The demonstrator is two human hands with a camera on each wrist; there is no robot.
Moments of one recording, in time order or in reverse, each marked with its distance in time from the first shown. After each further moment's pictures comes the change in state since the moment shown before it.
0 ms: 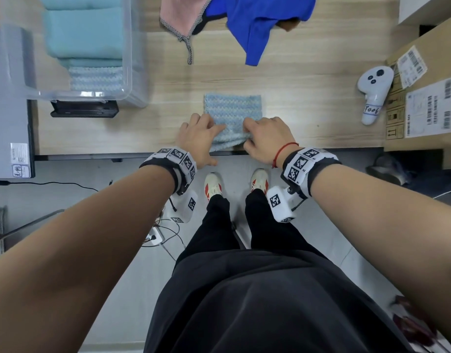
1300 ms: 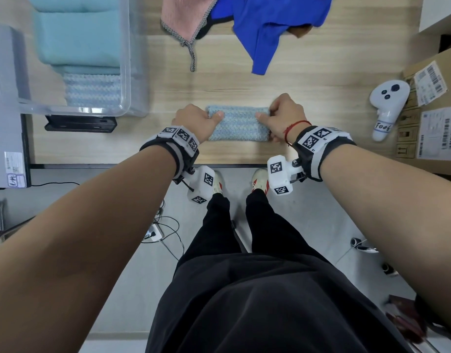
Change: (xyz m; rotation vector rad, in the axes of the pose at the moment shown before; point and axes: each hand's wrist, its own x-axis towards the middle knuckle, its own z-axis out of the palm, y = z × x) left_hand 0.067 -0.027 -0.028 -0.567 -0.011 -0.467; right_hand 0.067 0.049 -0.015 0.724 0.007 0.653
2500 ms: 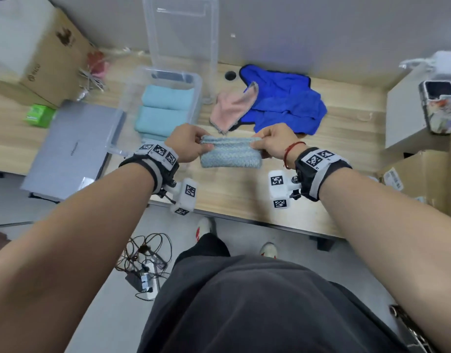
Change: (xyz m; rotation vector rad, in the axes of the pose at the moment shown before) left_hand -0.085 0.023 -0.158 -0.102 0.222 0.191; right_hand -0.042 -0.120 -0.085 0.292 -0.203 -0.392
